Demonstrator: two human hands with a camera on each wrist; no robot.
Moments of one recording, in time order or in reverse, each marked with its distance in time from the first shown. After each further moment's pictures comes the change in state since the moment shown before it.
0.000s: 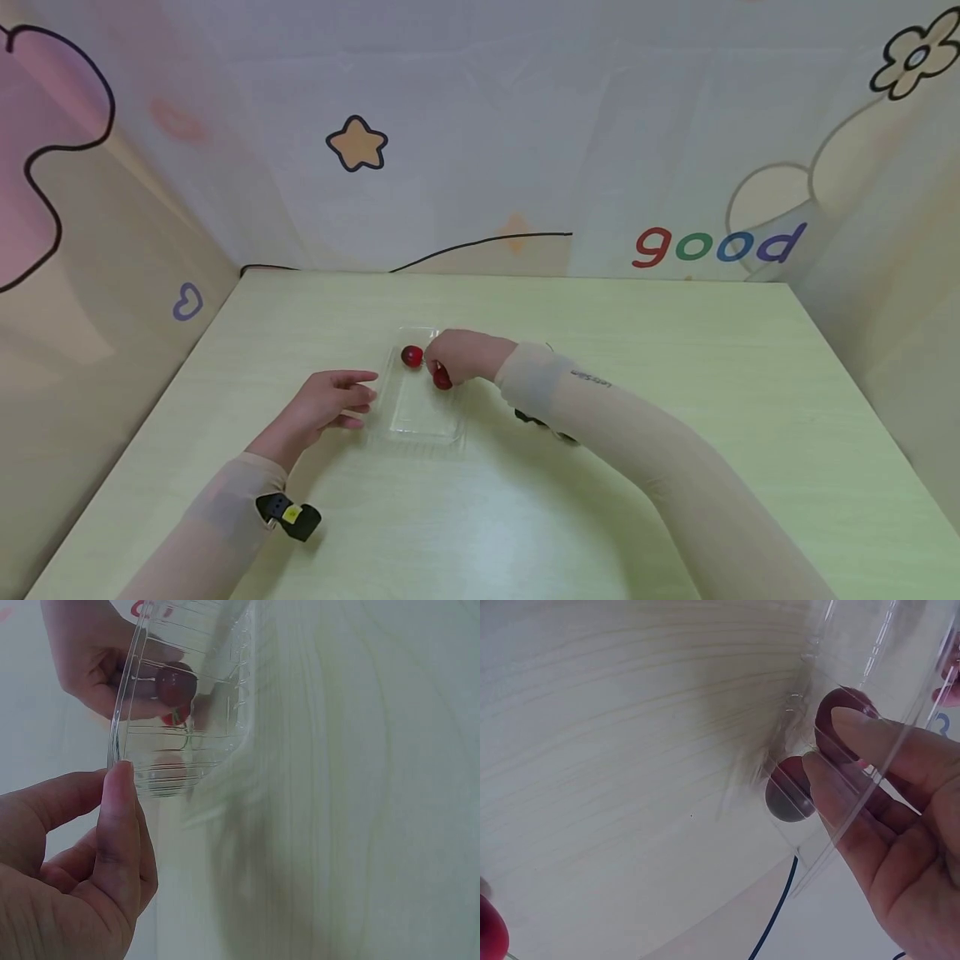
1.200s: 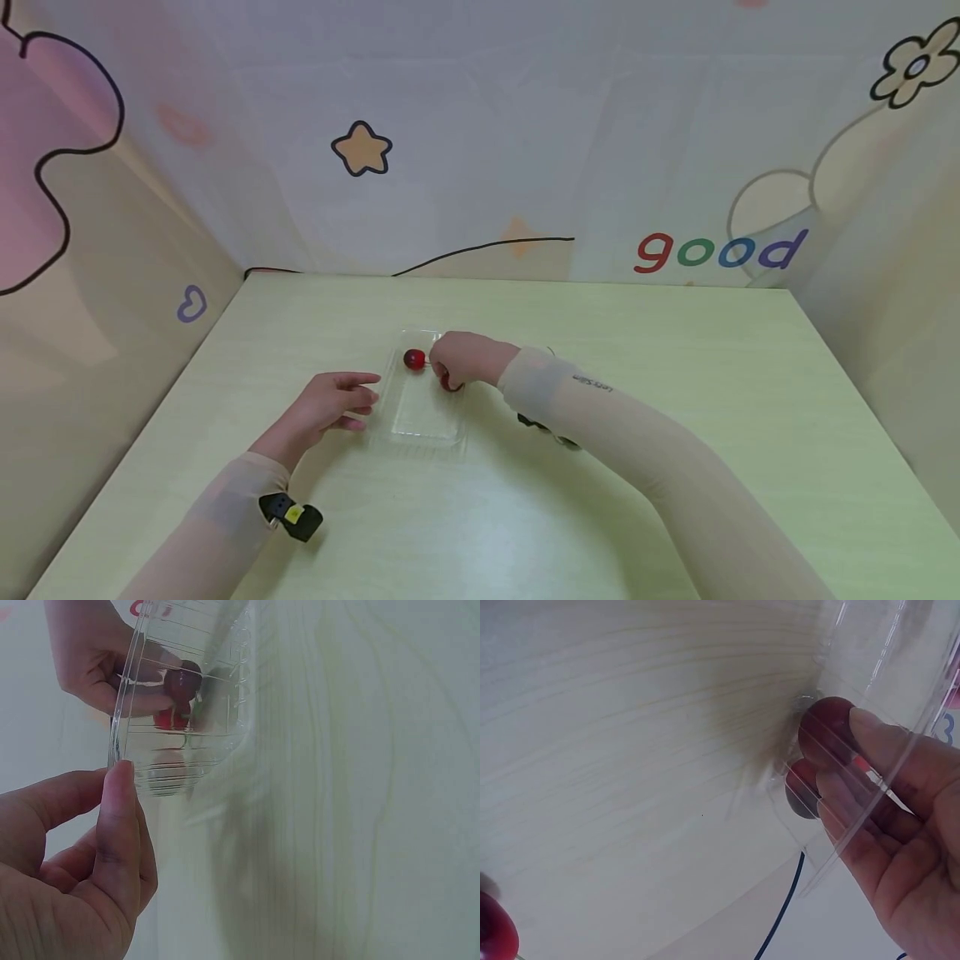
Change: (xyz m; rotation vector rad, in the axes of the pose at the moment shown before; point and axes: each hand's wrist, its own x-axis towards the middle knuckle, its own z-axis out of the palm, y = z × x) left_hand 0.002 -0.001 -0.001 0.005 -0.003 0.006; right_hand 0.002 0.000 0.000 -0.024 0.012 0.034
